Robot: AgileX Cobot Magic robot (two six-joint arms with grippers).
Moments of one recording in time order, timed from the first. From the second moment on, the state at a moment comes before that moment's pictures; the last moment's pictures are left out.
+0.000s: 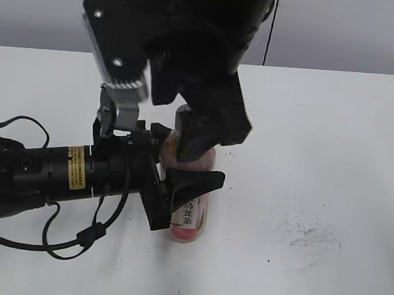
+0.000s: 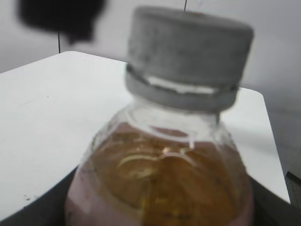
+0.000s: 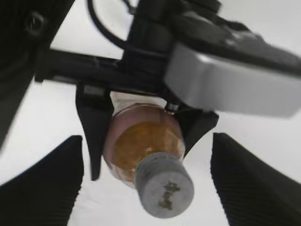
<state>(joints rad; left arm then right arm) -0.48 1.96 -0.64 0.88 -1.21 -0.36 0.84 1.83 -1.68 0.14 1.22 -1.39</state>
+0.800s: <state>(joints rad) -0.48 1.96 -0.64 0.87 -1.21 -0.36 0.84 1.83 -1.68 0.01 1.20 -0.30</state>
